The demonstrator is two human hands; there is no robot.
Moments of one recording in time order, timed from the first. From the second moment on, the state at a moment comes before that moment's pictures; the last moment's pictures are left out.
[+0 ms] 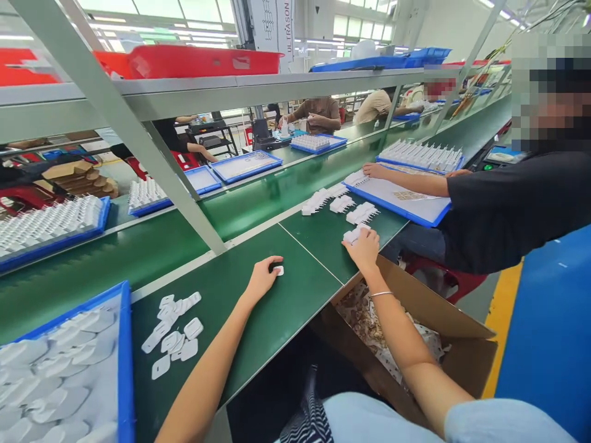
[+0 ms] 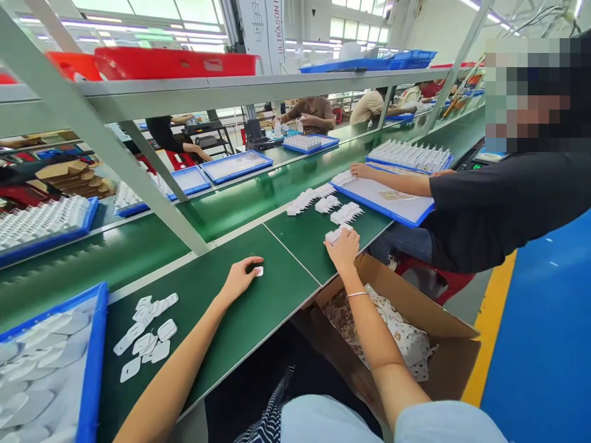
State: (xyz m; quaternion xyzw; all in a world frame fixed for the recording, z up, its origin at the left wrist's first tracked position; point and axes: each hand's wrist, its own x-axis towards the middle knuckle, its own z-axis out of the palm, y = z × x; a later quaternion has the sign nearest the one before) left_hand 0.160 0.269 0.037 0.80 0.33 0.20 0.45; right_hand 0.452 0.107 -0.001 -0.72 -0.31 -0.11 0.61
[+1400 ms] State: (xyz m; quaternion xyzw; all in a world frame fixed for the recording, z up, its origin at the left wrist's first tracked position) left_hand 0.070 0.266 0.192 0.48 0.19 0.62 0.60; right_hand 0.295 0.187 0.072 -0.72 -0.58 0.18 0.35
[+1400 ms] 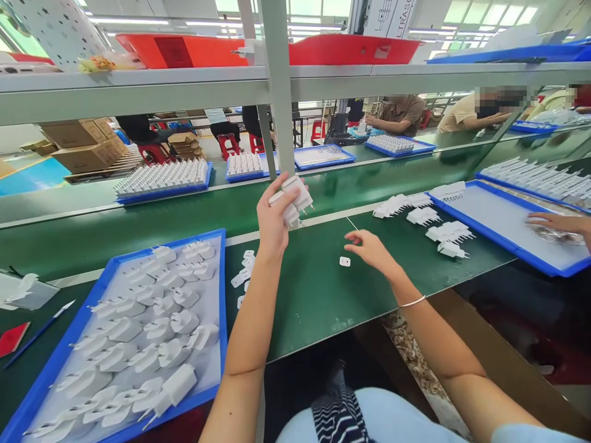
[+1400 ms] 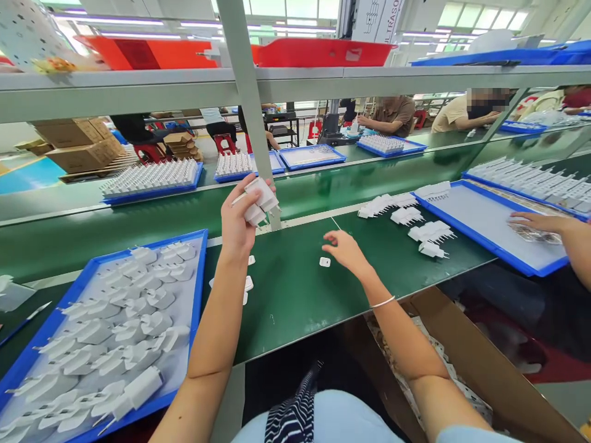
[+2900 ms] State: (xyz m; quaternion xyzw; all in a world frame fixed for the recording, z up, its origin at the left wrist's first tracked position) left_hand 0.030 0.215 0.222 0.80 0.08 0.58 0.10; right_hand 0.200 0.162 0.220 -0.25 -0.60 0.40 0.65
